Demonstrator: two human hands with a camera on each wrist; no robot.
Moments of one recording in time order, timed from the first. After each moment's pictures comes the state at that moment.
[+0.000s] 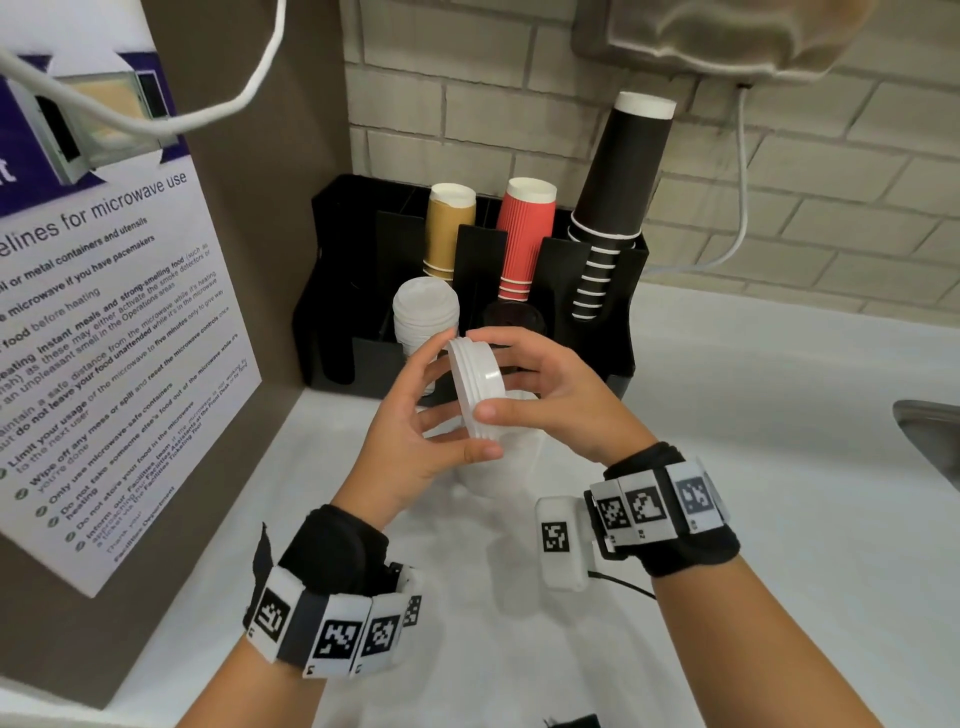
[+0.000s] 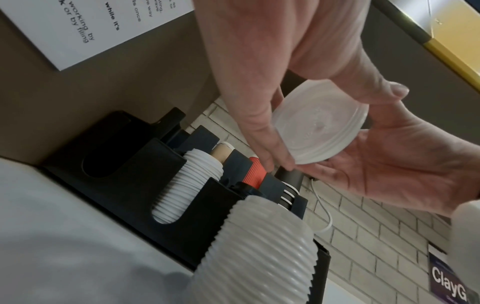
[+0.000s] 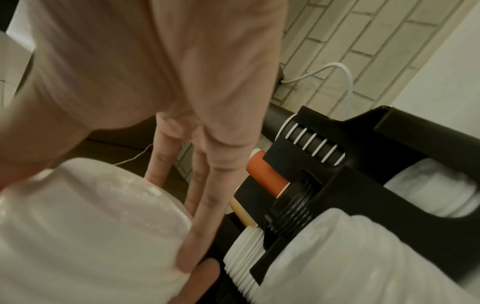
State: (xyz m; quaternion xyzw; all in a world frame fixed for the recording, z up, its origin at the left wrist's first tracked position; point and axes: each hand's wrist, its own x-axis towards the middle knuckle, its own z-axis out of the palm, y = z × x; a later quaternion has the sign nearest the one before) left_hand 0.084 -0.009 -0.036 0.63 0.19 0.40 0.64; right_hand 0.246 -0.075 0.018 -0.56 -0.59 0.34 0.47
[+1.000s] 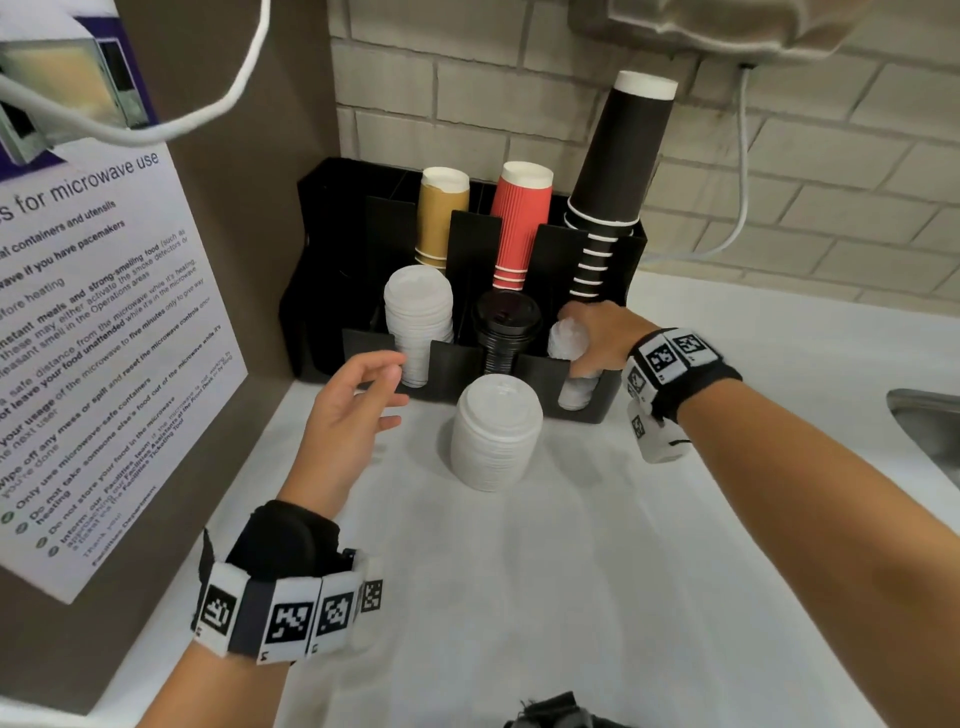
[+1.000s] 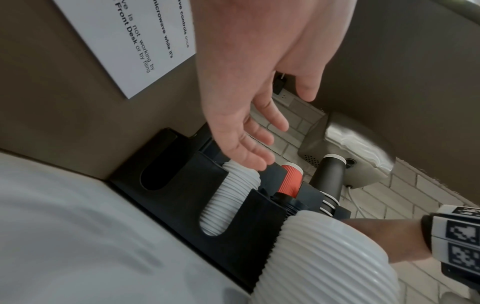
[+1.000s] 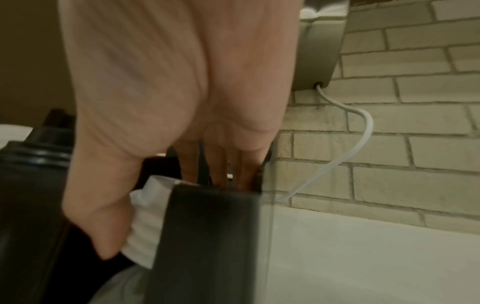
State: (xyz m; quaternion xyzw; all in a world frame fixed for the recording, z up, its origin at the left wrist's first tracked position) left_hand 0.063 0.022 -0.055 0.62 0.32 0.44 0.57; right_hand 0.371 -0.005 0.006 -0.82 -0.57 0.09 -0.01
